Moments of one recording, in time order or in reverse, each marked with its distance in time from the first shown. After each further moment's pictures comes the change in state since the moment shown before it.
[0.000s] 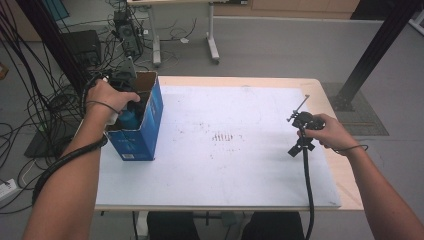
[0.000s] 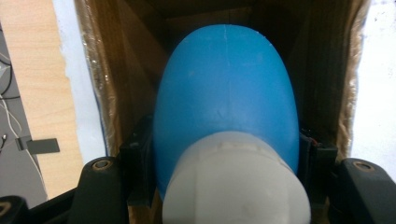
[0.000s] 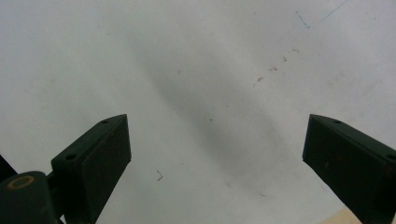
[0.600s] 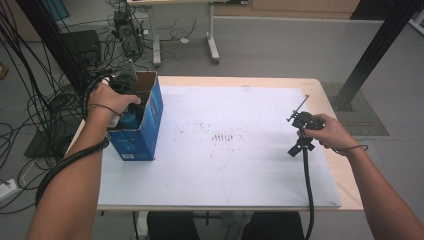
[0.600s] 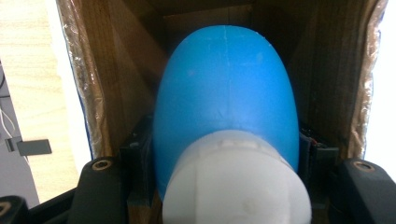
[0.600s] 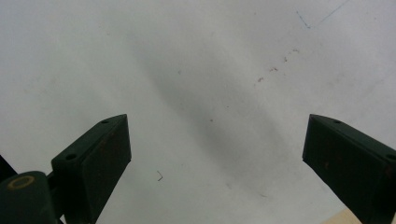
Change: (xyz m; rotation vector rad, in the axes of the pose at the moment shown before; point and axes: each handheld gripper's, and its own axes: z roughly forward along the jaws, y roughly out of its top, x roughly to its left) left arm 0.001 0.000 0.005 0.000 -0.011 -0.009; right arm 0.000 0.000 0.000 -0.001 0.001 -0.001
